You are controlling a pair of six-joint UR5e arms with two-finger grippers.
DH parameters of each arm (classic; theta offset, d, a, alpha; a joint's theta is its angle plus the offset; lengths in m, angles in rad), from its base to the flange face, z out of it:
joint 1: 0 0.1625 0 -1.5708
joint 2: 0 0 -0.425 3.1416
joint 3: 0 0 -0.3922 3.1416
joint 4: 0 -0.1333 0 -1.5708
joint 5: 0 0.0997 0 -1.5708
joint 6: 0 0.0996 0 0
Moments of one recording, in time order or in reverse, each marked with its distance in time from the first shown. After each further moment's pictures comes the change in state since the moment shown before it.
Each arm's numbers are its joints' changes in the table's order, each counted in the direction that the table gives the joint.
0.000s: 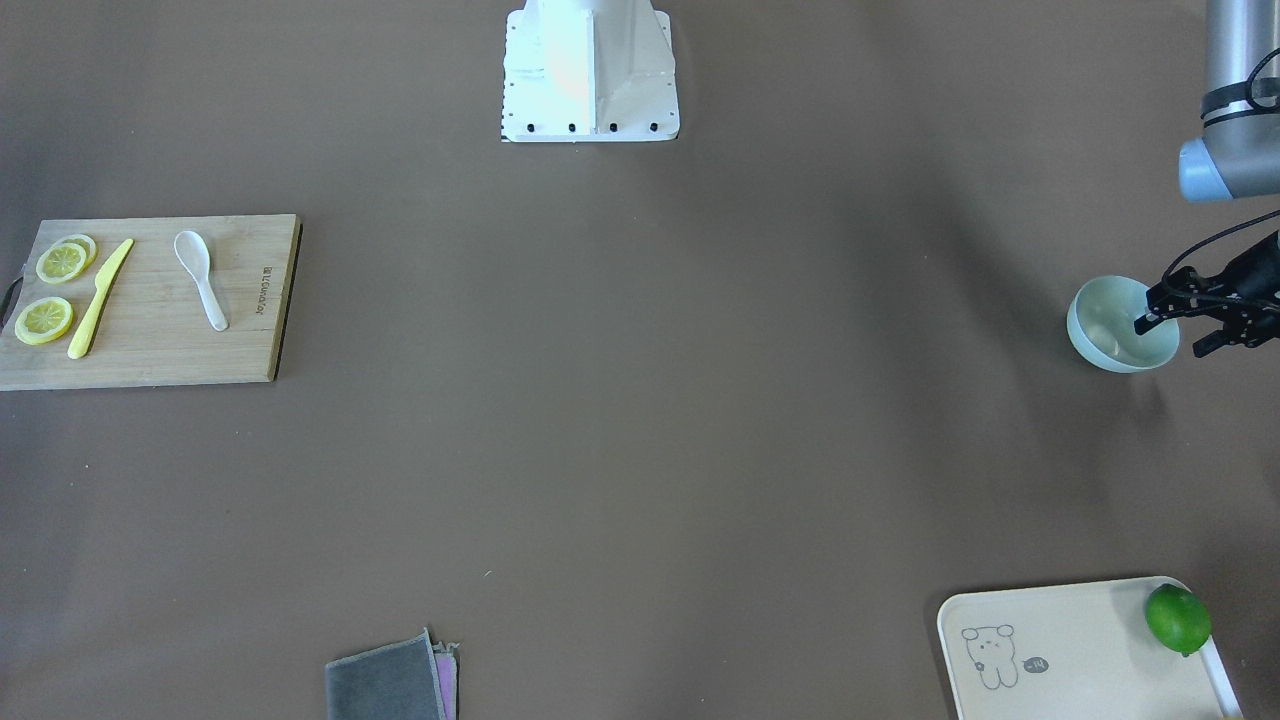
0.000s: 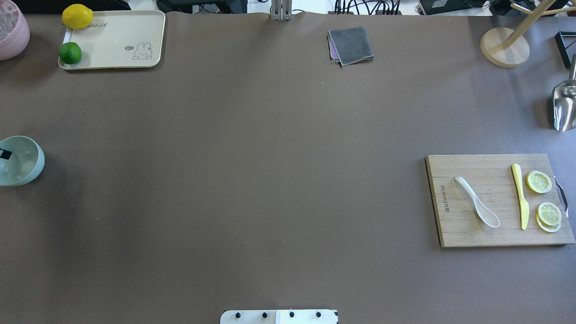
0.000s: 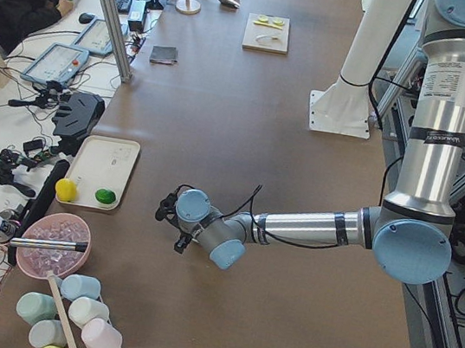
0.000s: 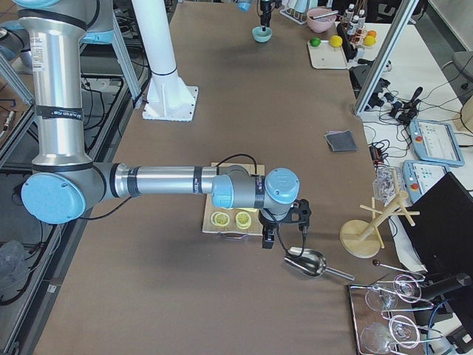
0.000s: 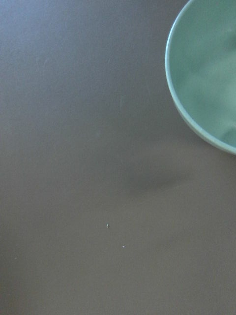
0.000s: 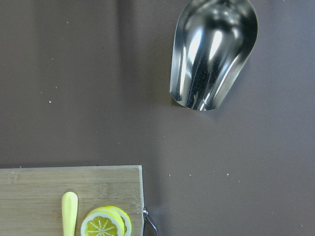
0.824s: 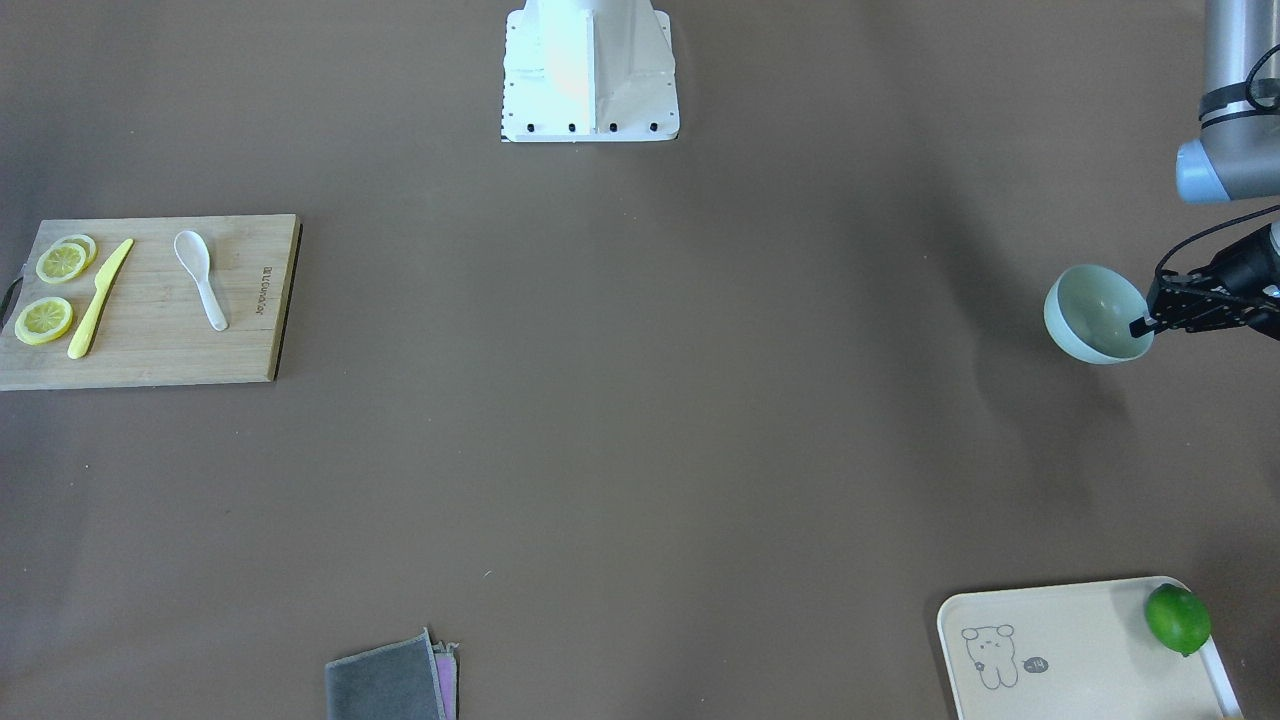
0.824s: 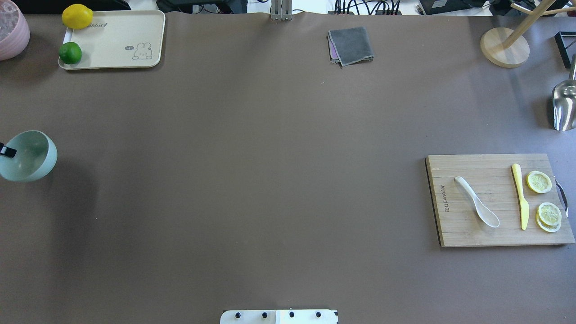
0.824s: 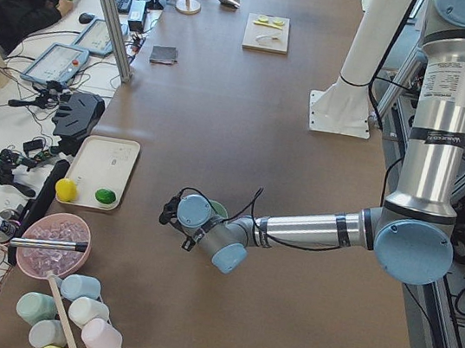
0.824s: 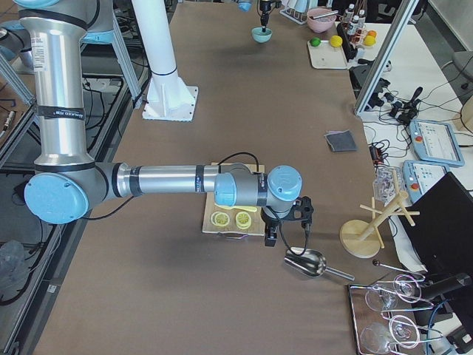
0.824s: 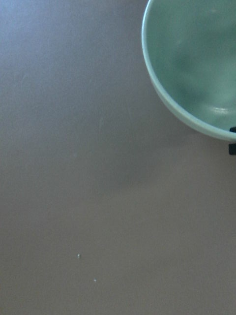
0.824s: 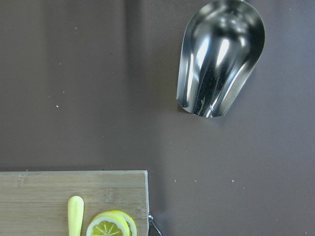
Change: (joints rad) left arm 0.000 0.029 -0.054 0.001 -0.124 -0.188; right arm -0.004 -0.017 -0.003 0.001 0.003 -0.002
